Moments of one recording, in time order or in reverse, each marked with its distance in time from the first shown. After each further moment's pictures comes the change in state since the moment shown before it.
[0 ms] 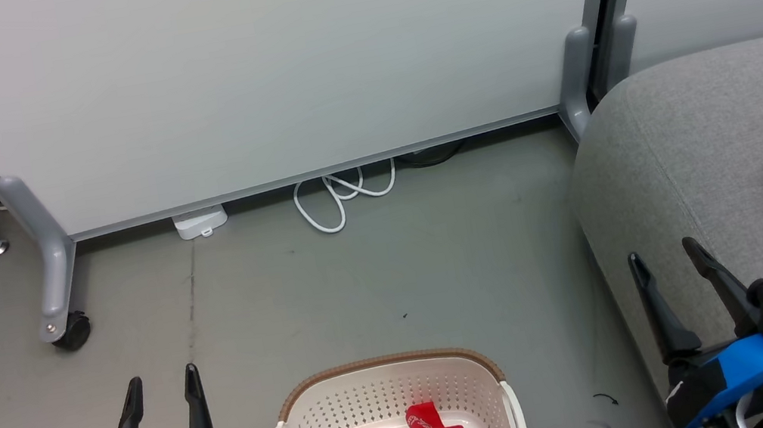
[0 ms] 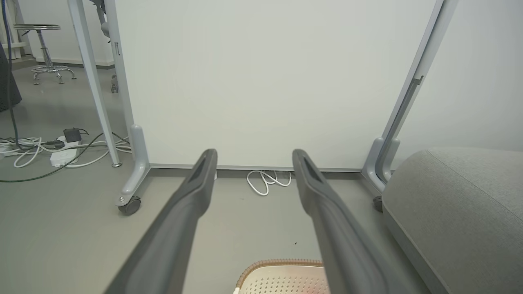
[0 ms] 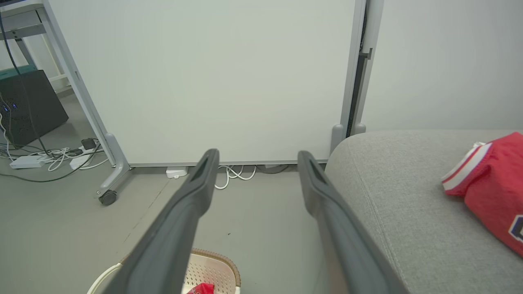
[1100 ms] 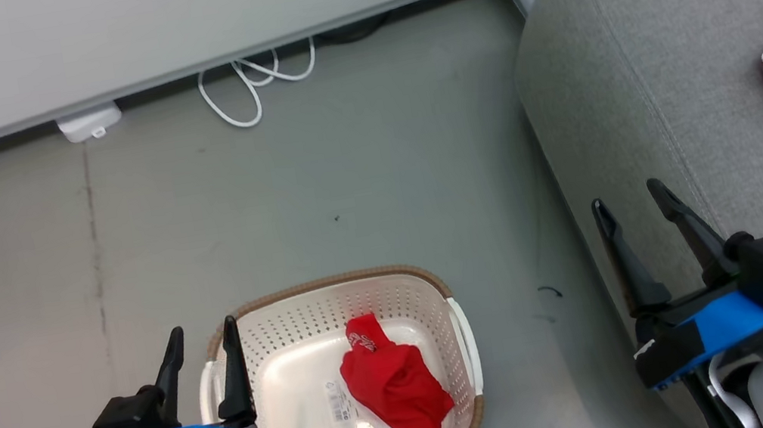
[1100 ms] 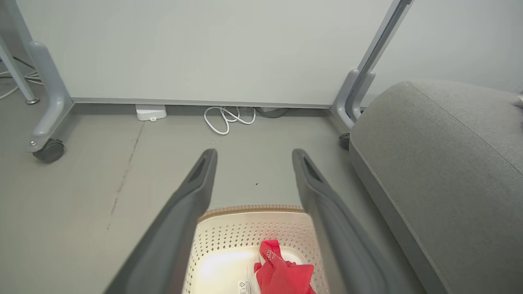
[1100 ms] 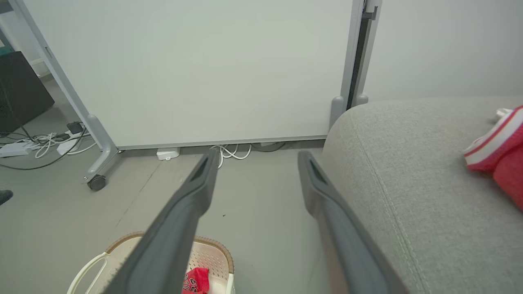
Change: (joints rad) left arm -0.155 -0.017 -0.088 0.153 -0.048 0.000 0.000; right arm -0.089 0.000 0.064 -0.054 0.020 0.000 -0.008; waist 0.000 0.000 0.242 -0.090
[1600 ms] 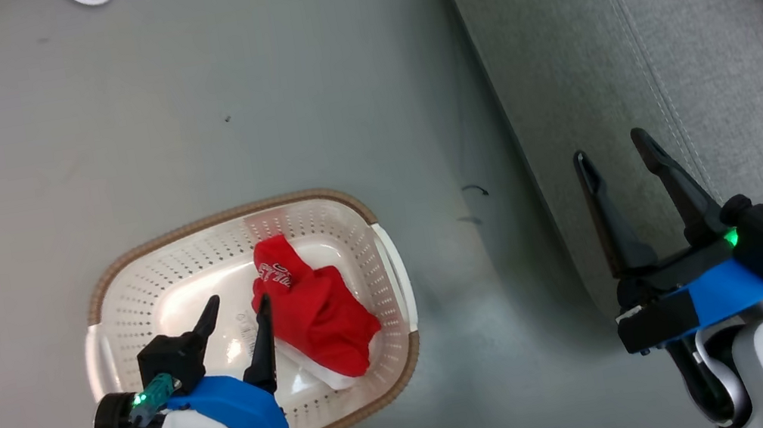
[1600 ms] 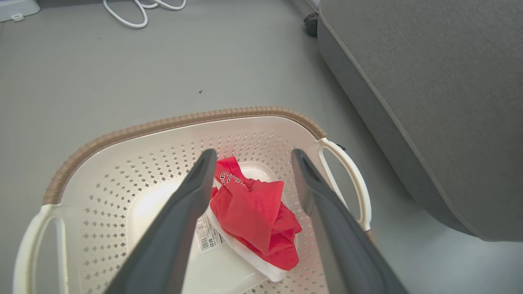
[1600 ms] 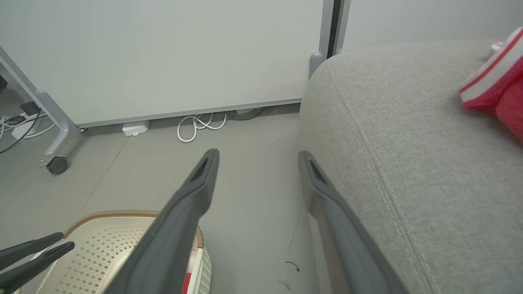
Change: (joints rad) left arm -0.220 0.053 -0.219 0.282 -0.058 0.000 0.000; right arm -0.093 -0.001 0.039 -0.006 0.032 0.000 -0.054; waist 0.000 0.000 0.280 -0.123
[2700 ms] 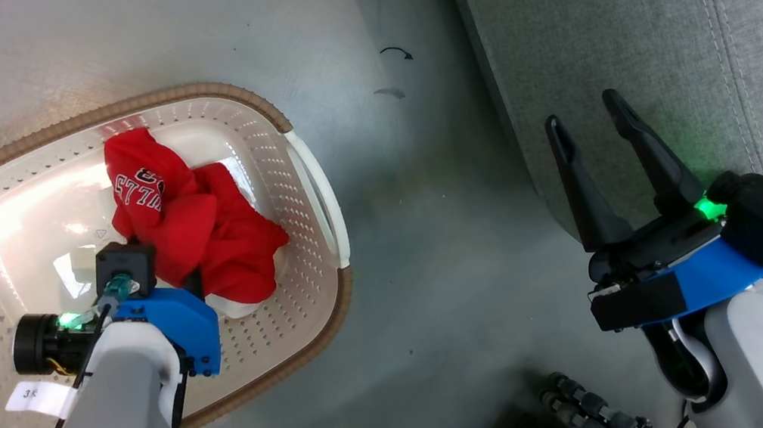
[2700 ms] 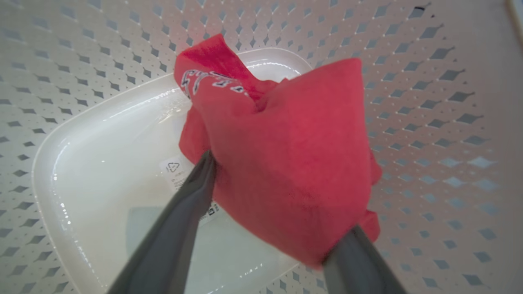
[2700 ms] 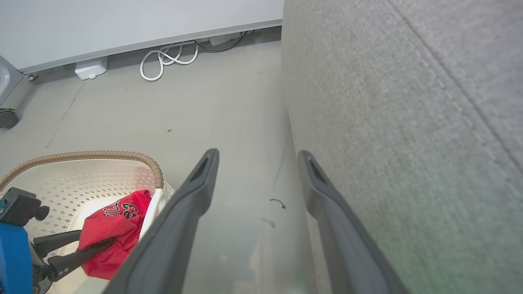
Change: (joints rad) left arm -0.370 0.049 -0.170 0.431 0.016 0.089 0.000; right arm -0.086 0.000 0.069 0.021 0.064 0.000 -0.094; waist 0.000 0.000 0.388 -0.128
